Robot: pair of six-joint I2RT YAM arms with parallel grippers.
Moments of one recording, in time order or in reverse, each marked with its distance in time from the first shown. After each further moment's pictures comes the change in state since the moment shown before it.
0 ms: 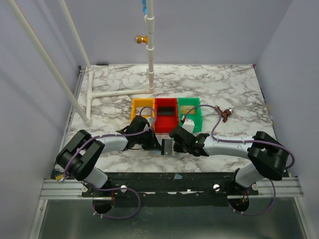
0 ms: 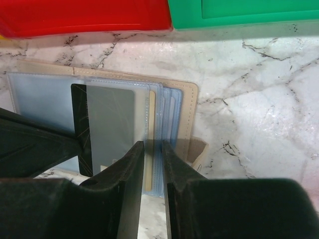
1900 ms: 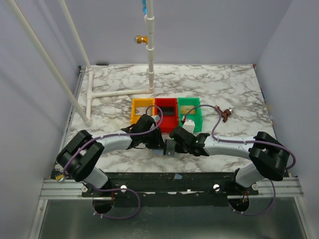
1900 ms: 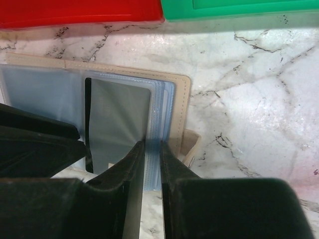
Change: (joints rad) left arm -0.089 -0.004 0.093 -0.121 -0.113 0.055; right arm 0.000 -0.010 0.010 -0.050 -0.001 -0.001
